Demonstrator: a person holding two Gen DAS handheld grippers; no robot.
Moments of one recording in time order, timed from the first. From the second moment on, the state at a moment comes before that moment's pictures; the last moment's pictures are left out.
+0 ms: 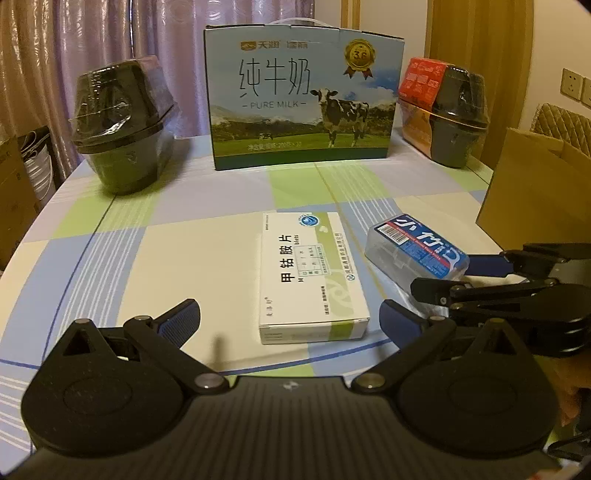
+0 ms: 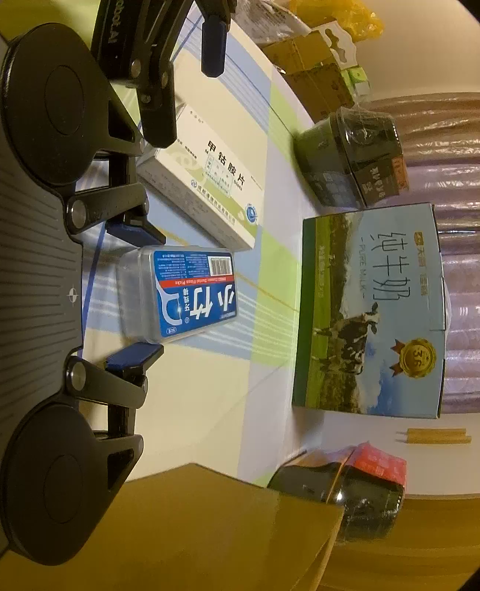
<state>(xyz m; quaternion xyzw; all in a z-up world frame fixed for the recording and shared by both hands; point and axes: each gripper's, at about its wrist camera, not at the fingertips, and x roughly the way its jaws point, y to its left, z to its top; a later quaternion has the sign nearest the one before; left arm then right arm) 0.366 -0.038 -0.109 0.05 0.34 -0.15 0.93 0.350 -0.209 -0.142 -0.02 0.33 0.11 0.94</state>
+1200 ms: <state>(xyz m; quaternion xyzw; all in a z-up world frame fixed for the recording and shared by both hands) 0.340 -0.049 -0.118 0.05 0.40 -0.14 0.90 0.279 -0.220 -0.127 0.02 0.36 0.07 0.93</state>
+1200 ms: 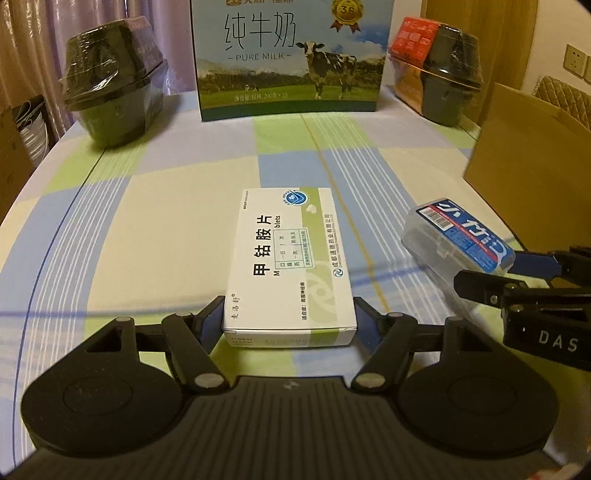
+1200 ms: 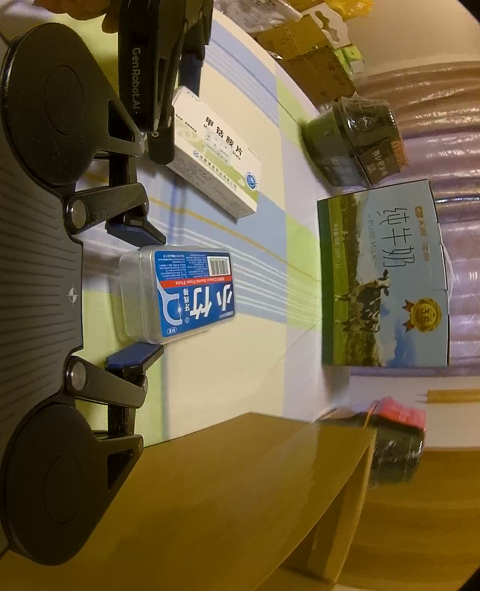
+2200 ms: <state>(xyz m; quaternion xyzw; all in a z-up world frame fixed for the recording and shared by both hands) 0.097 -0.022 -0.089 0.05 0.44 -0.13 0.88 0.050 -0.219 -0.118 0.03 0.40 0.05 0.92</state>
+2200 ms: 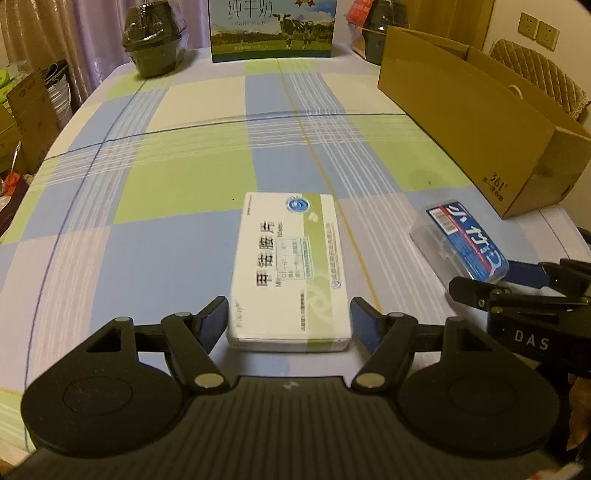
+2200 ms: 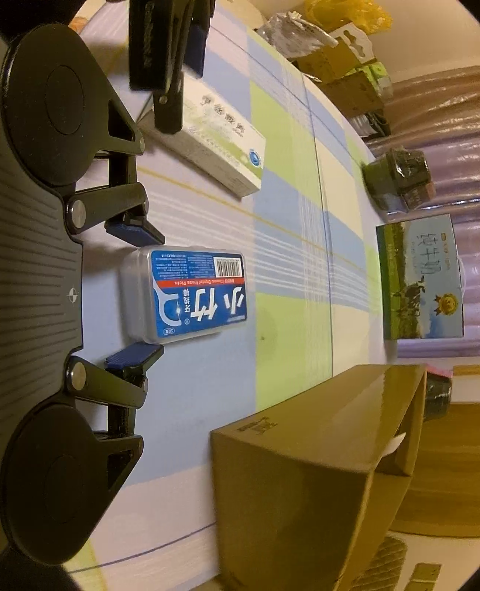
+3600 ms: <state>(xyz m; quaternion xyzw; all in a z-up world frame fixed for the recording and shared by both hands) 0.136 -0.037 -0.114 0.07 0.44 -0.13 0.89 0.080 -0.210 -0.132 -0.01 0.37 0.06 0.93</state>
